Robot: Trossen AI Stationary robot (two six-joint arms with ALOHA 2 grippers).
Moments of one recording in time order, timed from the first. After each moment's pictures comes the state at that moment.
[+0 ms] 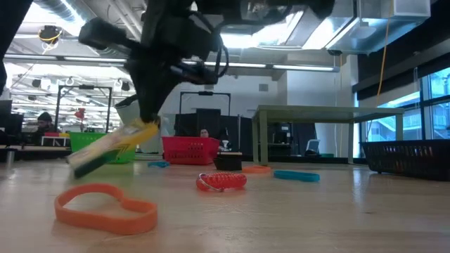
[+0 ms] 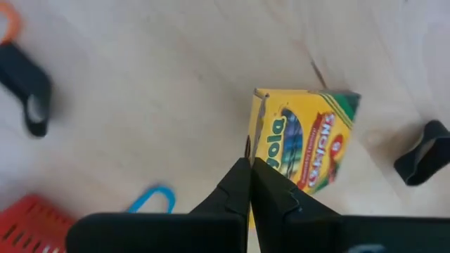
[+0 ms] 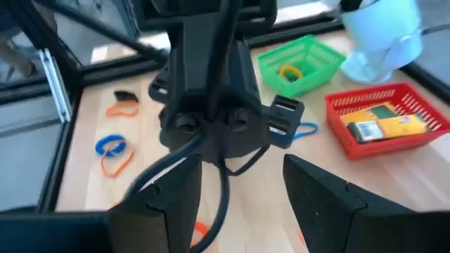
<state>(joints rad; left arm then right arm) -0.17 1.99 1.60 -1.30 -0.05 0.54 0.45 1.42 1.12 -0.28 0.53 0.45</state>
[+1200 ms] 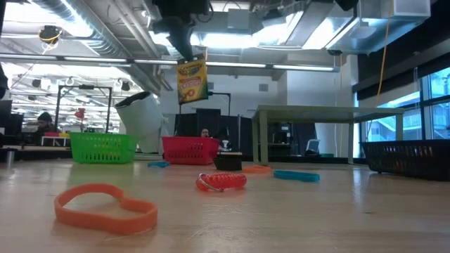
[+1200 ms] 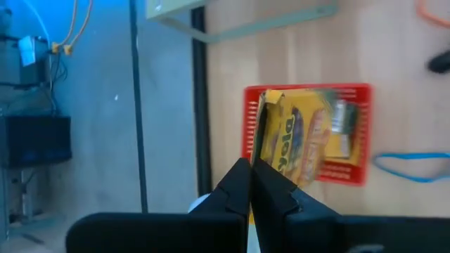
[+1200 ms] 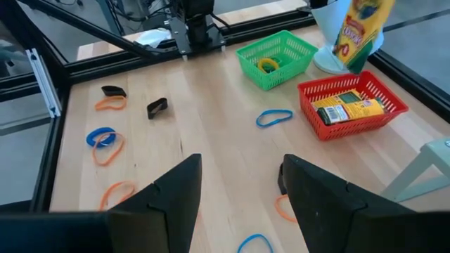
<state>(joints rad) 0.30 1.57 1.61 -1.06 -0.37 0.51 0.51 1.31 1.12 -0.46 0.62 0.54</state>
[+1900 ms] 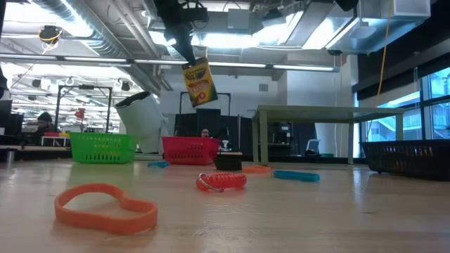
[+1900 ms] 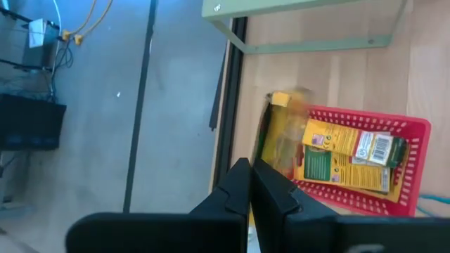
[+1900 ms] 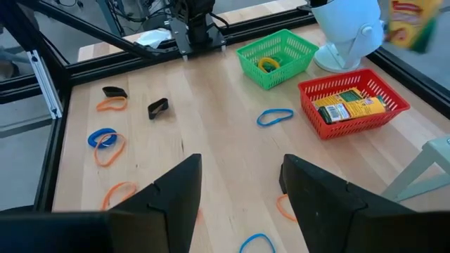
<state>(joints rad) 0.47 1.57 1.61 -0.94 -0.26 0.52 0.51 1.31 1.12 -0.46 0.62 0.55</state>
